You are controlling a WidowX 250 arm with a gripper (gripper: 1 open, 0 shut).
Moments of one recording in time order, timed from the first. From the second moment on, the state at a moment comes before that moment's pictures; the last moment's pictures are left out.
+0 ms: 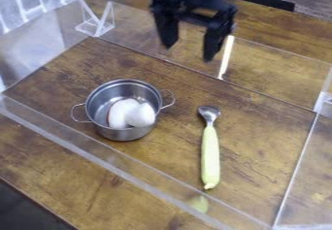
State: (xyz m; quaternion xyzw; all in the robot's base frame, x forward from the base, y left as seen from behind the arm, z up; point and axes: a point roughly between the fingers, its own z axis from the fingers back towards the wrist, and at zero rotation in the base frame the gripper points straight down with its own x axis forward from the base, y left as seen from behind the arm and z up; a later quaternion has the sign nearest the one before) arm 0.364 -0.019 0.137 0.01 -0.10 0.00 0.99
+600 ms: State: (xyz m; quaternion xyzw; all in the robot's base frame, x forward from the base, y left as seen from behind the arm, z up) arm 0.401 -0.027 0.084 0.02 -0.11 0.02 0.99
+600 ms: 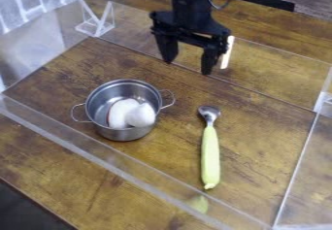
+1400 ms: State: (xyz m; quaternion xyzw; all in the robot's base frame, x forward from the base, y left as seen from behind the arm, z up) arm 0.417 -0.026 0.064 0.02 -0.09 -0.01 1.00
